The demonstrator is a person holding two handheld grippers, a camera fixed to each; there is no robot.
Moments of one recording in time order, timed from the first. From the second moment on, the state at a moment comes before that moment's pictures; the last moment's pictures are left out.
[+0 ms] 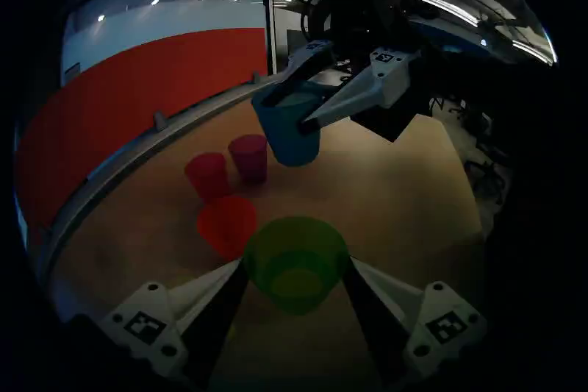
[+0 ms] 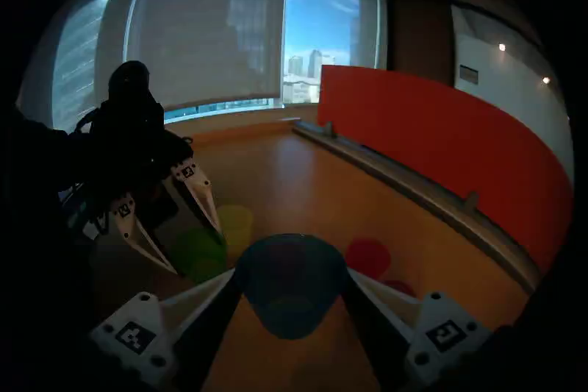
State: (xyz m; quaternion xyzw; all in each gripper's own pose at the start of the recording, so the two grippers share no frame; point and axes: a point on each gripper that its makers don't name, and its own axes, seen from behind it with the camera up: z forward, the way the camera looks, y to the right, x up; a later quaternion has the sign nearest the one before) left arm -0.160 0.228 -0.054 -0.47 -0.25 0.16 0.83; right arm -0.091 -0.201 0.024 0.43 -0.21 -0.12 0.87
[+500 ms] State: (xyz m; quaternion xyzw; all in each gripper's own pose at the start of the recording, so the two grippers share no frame) left arm -0.189 0.226 -0.055 -0.47 -0.28 0.18 0.82; right arm -0.153 -0.203 0.016 0.44 -0.26 -0.14 0.85
